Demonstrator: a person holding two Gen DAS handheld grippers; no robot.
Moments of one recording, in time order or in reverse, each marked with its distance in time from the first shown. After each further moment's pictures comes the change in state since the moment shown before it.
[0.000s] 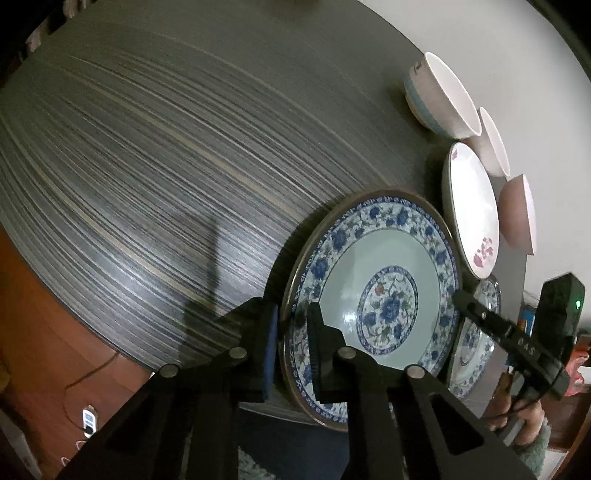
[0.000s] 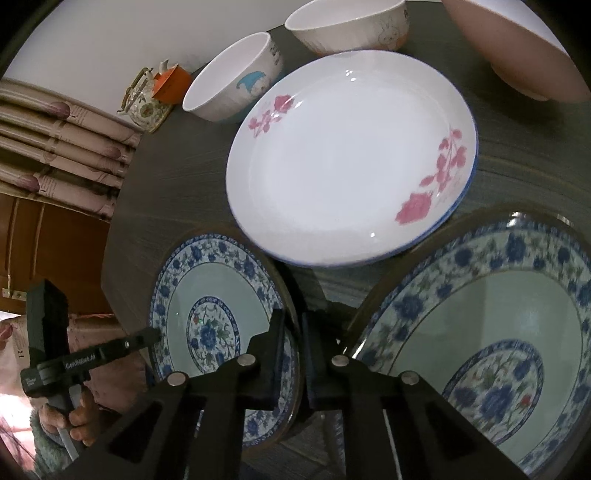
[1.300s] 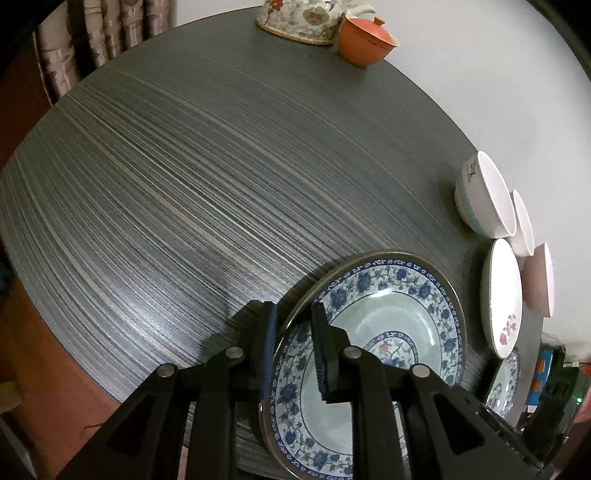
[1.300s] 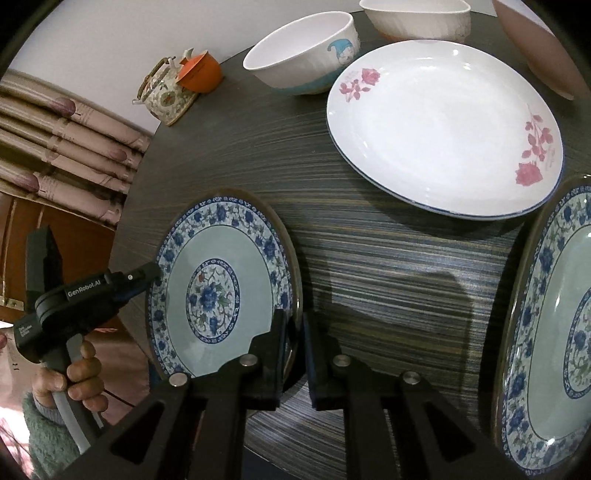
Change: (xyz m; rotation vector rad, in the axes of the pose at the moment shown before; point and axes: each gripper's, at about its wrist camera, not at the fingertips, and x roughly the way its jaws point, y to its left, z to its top) left arm -0.025 0.062 0.065 -0.017 -0.207 0.069; right arm 0.028 0.063 -0.032 0.012 -0.071 -0.031
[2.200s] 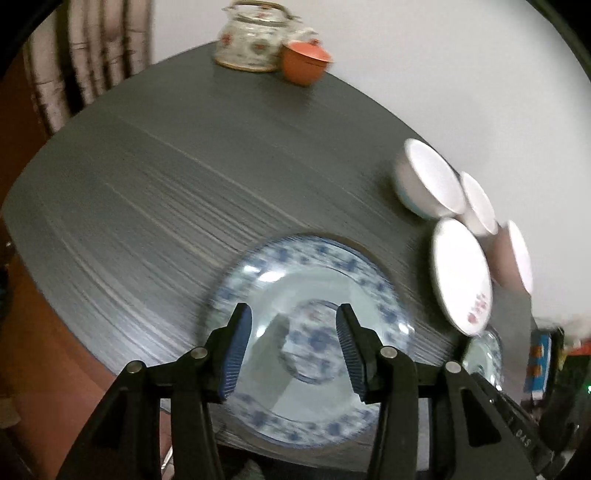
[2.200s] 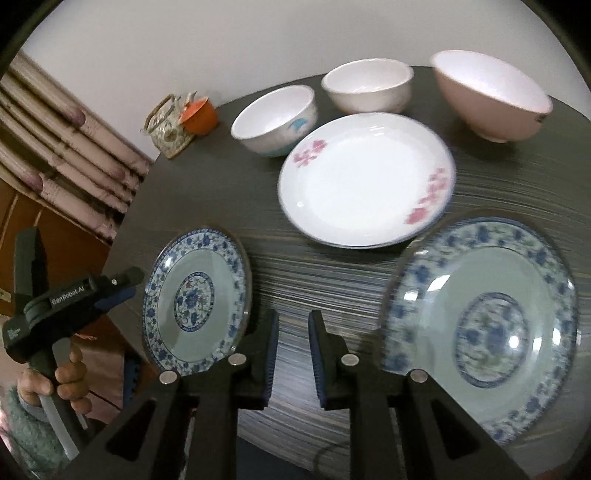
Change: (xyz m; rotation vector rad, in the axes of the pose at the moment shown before) left arm -0.043 -0.057 -0.042 0.103 -0.083 -0.055; right arm -0.098 -0.041 -0.020 -0.037 -0.175 -0.075
